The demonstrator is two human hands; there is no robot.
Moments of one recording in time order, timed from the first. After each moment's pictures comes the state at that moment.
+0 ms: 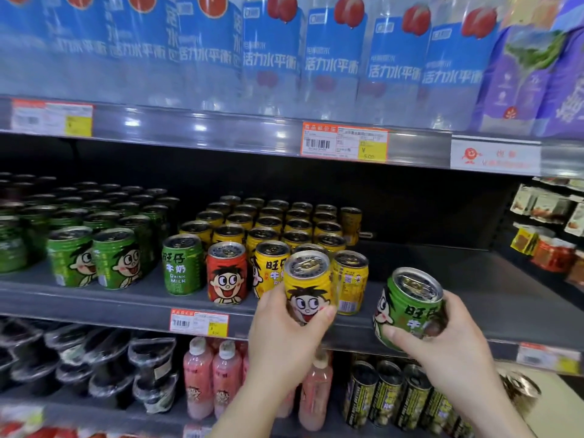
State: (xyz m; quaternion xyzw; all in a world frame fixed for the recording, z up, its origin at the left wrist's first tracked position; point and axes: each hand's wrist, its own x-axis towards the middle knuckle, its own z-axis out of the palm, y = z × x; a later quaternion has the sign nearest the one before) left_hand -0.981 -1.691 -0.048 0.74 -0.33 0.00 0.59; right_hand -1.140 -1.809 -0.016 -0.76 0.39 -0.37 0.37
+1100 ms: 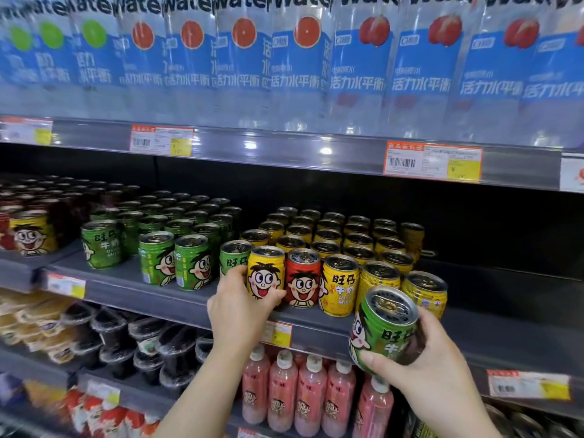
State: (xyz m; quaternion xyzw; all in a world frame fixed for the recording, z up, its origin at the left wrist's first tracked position) left_hand -0.846 -1.624 -0.053 0.86 -0.16 0.17 0.46; right_hand -1.066 -1.753 -0.023 -0.79 0.25 -0.32 0.45
